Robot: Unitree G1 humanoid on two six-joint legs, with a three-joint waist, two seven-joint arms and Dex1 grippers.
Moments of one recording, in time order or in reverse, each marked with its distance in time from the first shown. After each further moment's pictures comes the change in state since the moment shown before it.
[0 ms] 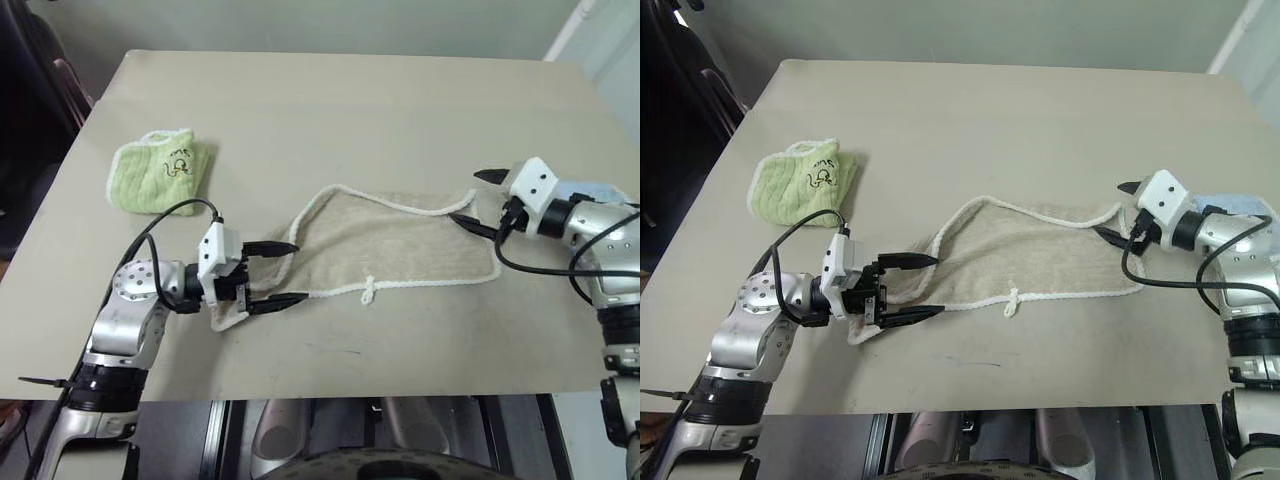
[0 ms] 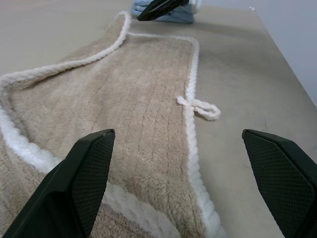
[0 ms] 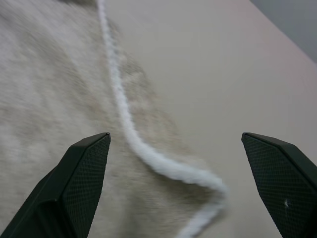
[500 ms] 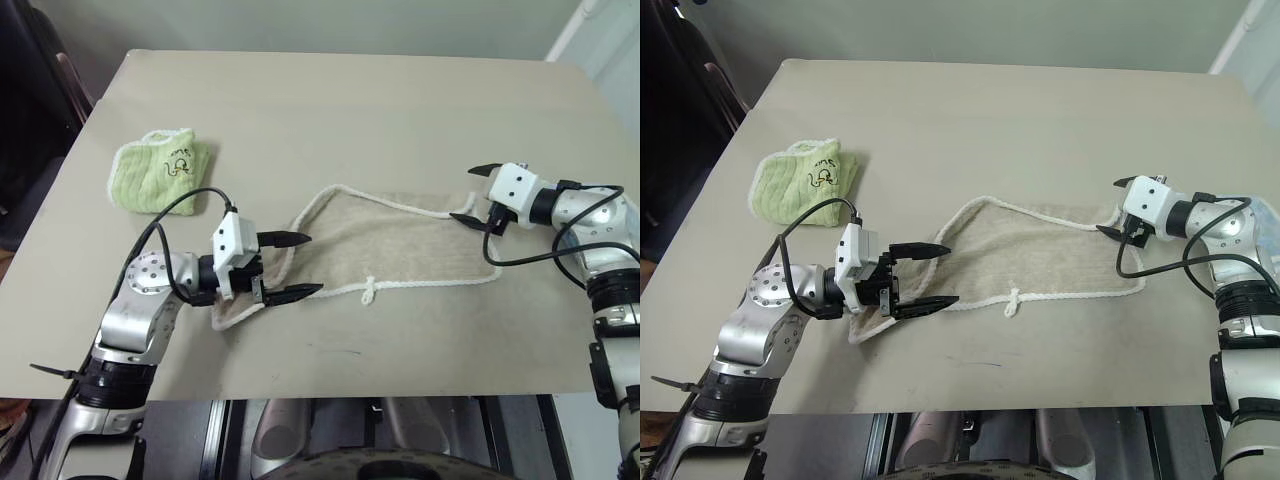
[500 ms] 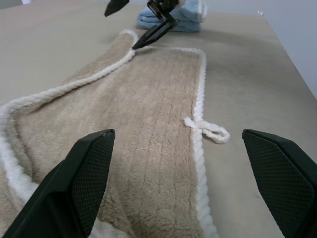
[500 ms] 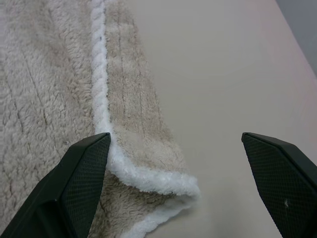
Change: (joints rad) left arm -0.047 -0.014 -0.033 -0.090 0.002 0.087 0.096; right arm -0.168 0.024 0.092 0.360 -0.181 -0.332 0.023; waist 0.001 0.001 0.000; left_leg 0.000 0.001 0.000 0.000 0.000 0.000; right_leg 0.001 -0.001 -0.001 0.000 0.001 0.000
